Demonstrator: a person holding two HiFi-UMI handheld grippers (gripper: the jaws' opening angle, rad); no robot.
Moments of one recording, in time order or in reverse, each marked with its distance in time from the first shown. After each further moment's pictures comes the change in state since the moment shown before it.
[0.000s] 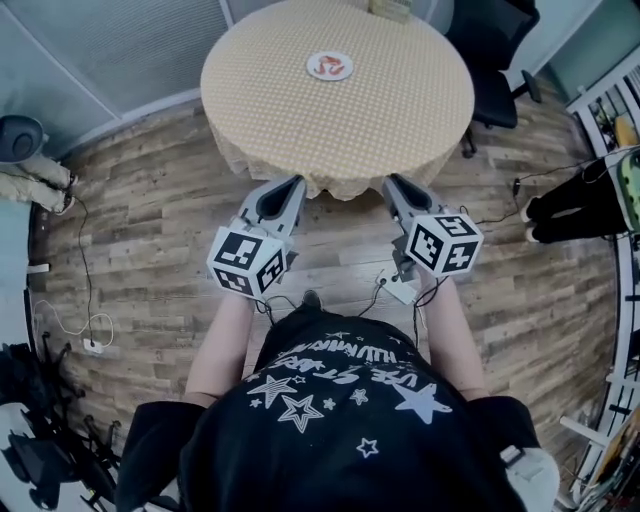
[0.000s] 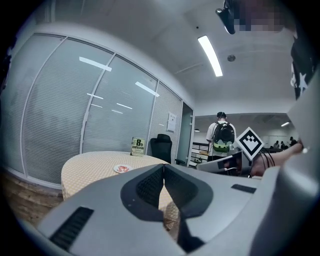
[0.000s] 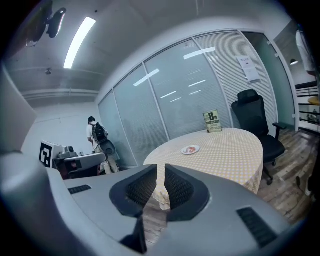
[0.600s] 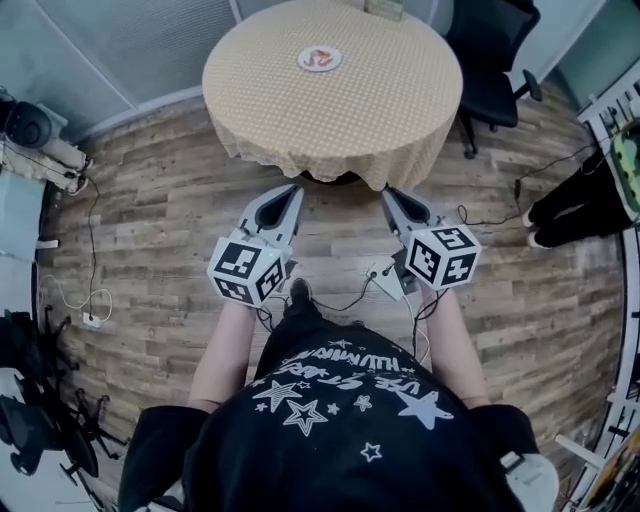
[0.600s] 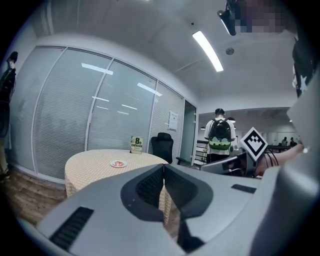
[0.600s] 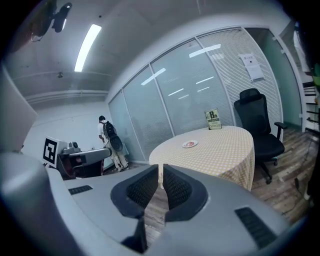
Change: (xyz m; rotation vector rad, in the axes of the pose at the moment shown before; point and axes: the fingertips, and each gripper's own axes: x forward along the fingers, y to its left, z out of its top) left arm -0.018 -0.113 -0.017 0.002 0.009 0.097; right arm -0.106 -0.024 -0.034 -0.036 0.044 0.098
